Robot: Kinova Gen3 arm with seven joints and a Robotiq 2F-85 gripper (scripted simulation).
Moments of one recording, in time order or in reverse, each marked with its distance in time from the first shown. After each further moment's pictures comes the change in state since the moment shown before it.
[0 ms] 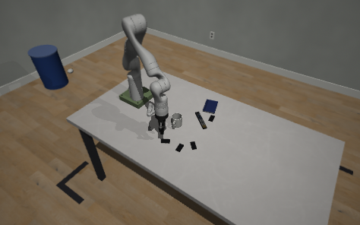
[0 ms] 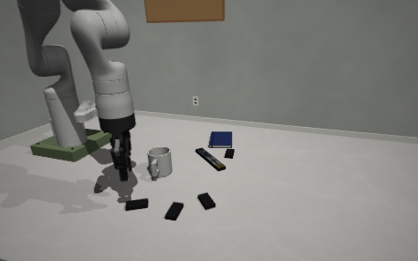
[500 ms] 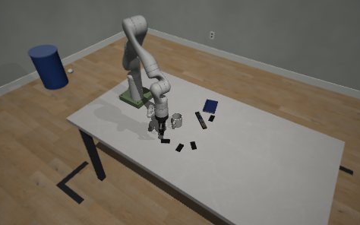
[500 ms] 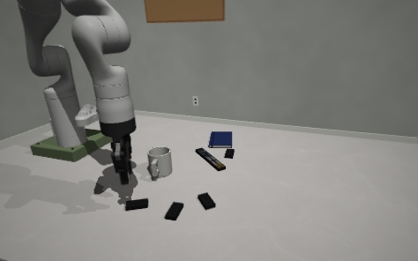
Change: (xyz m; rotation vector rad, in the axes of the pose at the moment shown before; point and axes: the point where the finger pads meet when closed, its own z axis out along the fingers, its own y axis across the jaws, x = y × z) arm 0.000 0.000 0.009 0.000 0.000 0.000
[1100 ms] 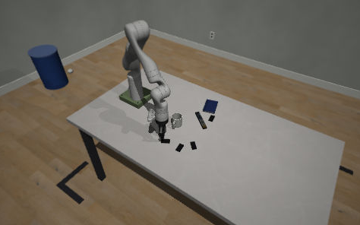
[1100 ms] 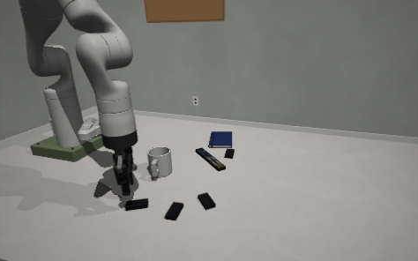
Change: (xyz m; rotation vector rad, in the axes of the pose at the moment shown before) arm 0.000 0.000 0.031 0.000 0.000 0.000
